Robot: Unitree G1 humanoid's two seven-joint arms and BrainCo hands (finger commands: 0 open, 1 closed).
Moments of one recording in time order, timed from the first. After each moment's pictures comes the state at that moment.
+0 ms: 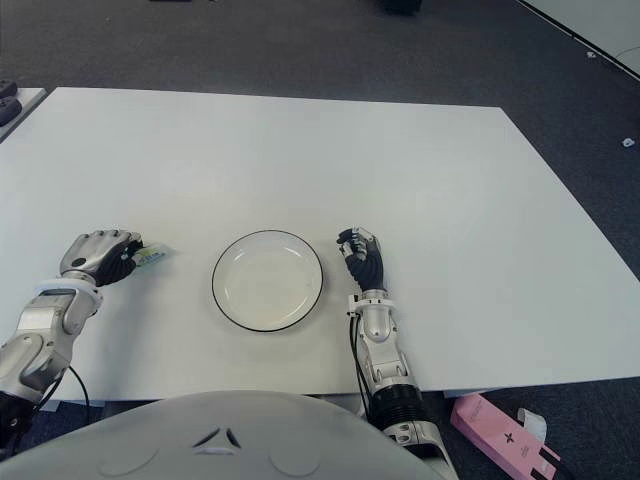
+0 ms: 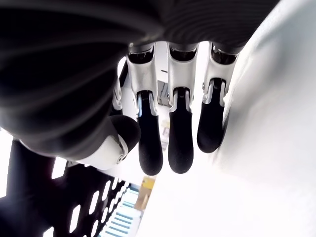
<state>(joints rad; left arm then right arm) 0.23 0.69 -0.19 -0.05 0.92 0.25 -0.02 0.12 -0.09 0.08 0.34 -0.25 -0.33 -0.22</state>
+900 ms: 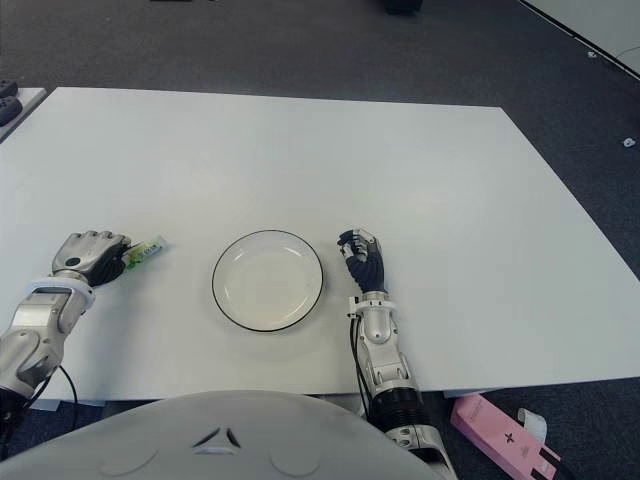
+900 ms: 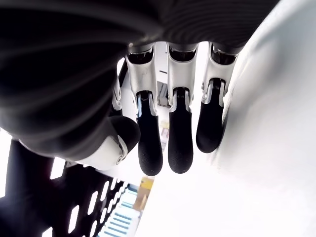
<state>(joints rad) 0.21 0.74 -0.22 0.00 0.99 0.25 -0.05 0.14 -0.09 0.08 0.32 -0.25 -0.32 -0.22</state>
